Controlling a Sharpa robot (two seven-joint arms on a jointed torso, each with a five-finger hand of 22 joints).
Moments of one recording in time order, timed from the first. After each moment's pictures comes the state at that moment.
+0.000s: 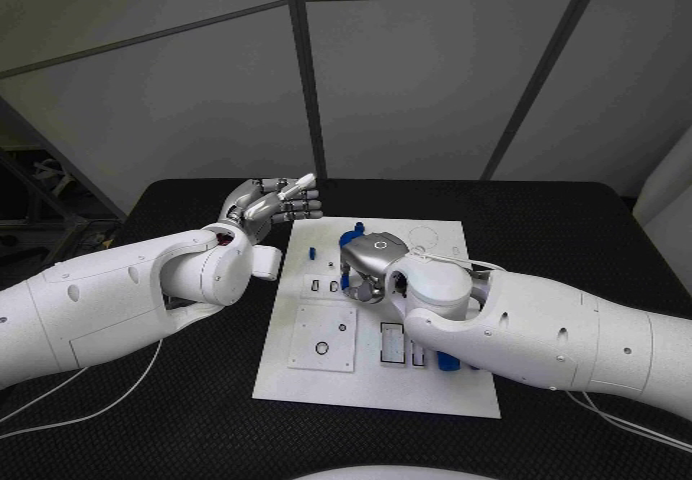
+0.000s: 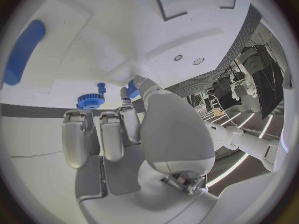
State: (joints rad) left arm 1.13 -0.91 0.05 1.57 0.04 -0.43 0.39; left_hand 1.35 0.05 -0.12 0.03 0.05 0.91 0.23 0.12 0.07 0.96 0.18 0.13 0.07 1.02 0.14 0.13 0.16 0.20 0.89 0.24 0.36 0.15; right arm 1.15 -0.43 -0.05 1.49 -1.85 -0.13 -0.47; right_hand 1.37 -0.09 0.25 0.13 0.34 1.08 0.12 0.10 0.09 1.43 0.04 1.35 1.31 1.47 -0.02 1.54 1.31 0.02 1.47 0.09 1.55 1.31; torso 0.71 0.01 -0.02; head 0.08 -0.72
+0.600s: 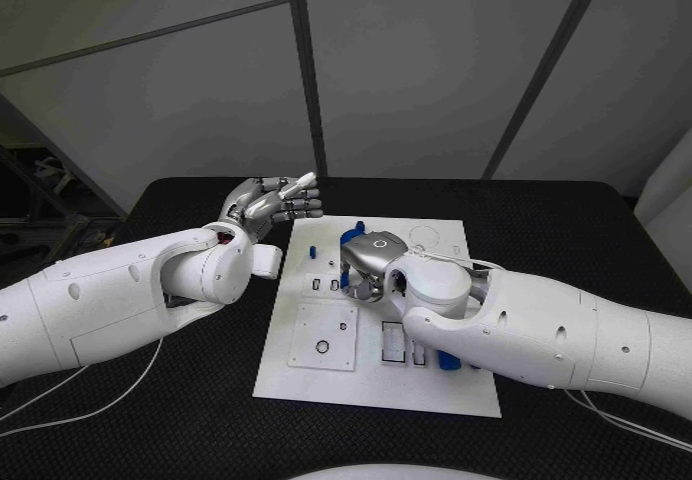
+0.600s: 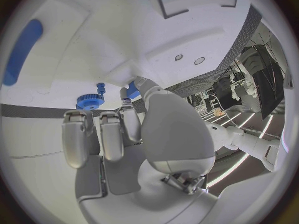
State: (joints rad) left arm 1.13 -0.92 0.05 1.57 0.04 -0.43 0.39; left_hand 1.35 0.05 -0.12 0.03 0.05 0.91 0.23 0.12 0.07 0.96 0.18 0.13 0.07 1.02 0.14 0.13 0.16 0.20 0.89 0.24 0.36 0.15; right arm 1.15 -0.43 -0.05 1.48 -1.84 -0.13 -0.47; right_hand 1.35 -0.10 0.25 0.13 0.34 1.07 0.13 0.09 0.09 1.43 0.05 1.34 1.31 1.47 -0.02 1.54 1.31 0.02 1.47 0.09 1.55 1.31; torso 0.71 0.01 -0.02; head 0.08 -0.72
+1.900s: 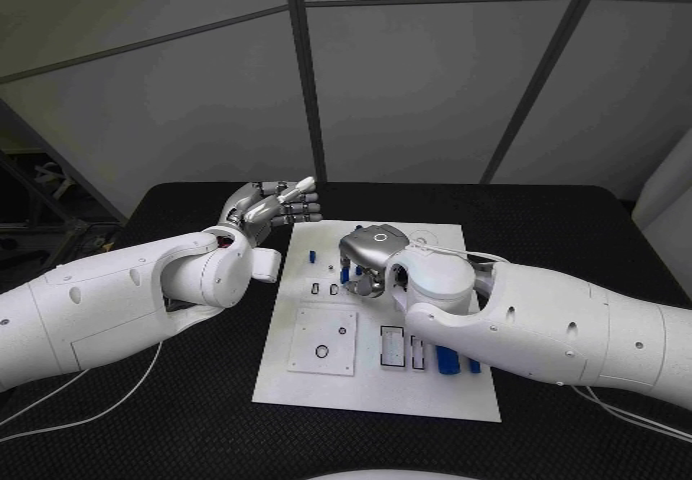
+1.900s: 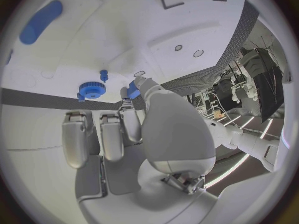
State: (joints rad) left arm 1.13 -0.91 0.05 1.56 0.04 -0.43 0.39; left_hand 1.35 0.05 -0.13 0.02 0.05 0.91 0.23 0.12 0.07 0.96 0.18 0.12 0.07 1.02 0.14 0.13 0.16 0.20 0.89 0.24 0.36 0.15; right arm 1.20 -0.44 -0.05 1.52 -1.85 -0.11 -0.49; right_hand 1.35 -0.10 0.27 0.13 0.34 1.09 0.12 0.10 0.10 1.43 0.04 1.35 1.31 1.47 -0.02 1.54 1.31 0.02 1.47 0.09 1.55 1.31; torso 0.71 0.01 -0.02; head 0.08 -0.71
